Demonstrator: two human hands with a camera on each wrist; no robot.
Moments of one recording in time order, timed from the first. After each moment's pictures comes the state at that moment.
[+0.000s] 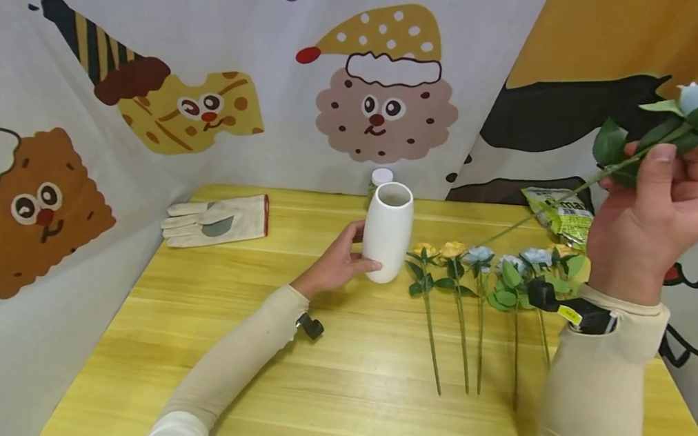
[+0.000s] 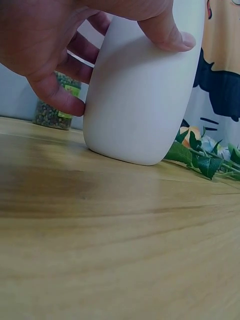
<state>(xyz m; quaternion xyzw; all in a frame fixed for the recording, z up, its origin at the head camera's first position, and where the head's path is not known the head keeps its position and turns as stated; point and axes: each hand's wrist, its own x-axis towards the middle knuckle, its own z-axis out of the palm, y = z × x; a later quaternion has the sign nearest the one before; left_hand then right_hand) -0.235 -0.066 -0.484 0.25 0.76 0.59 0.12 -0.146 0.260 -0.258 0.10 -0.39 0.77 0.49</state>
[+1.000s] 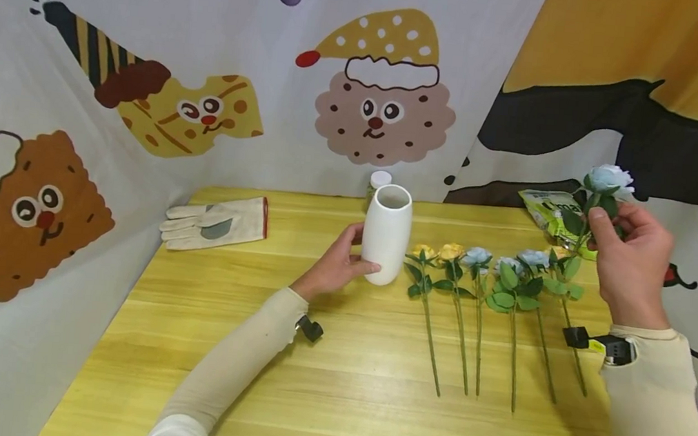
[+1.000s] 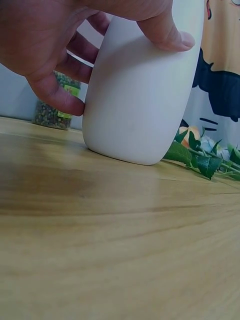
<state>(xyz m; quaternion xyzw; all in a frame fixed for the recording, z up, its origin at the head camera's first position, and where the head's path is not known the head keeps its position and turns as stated) -0.233 -0.066 -0.484 0.25 0.76 0.59 0.11 -0.142 0.352 -0.338 -0.14 -0.72 0.62 0.28</state>
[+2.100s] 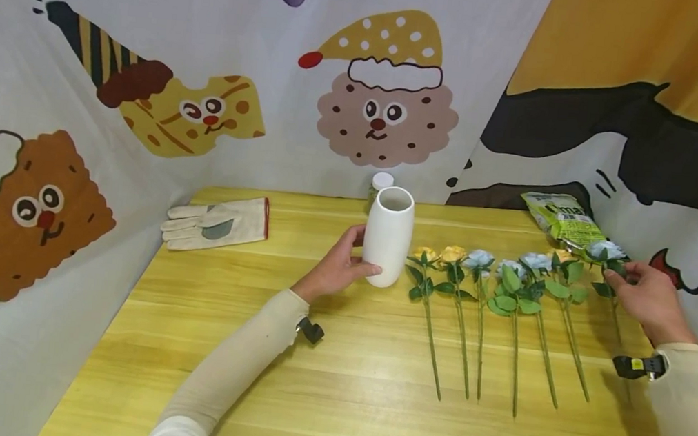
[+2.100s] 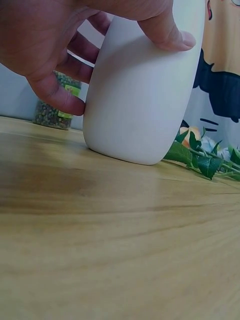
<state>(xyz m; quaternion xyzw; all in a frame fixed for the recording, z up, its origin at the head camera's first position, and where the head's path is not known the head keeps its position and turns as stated) -0.235 -0.067 -0.486 0.25 0.75 0.60 0.11 -0.147 0.489 -0.441 -0.18 -0.94 0.29 0.02</state>
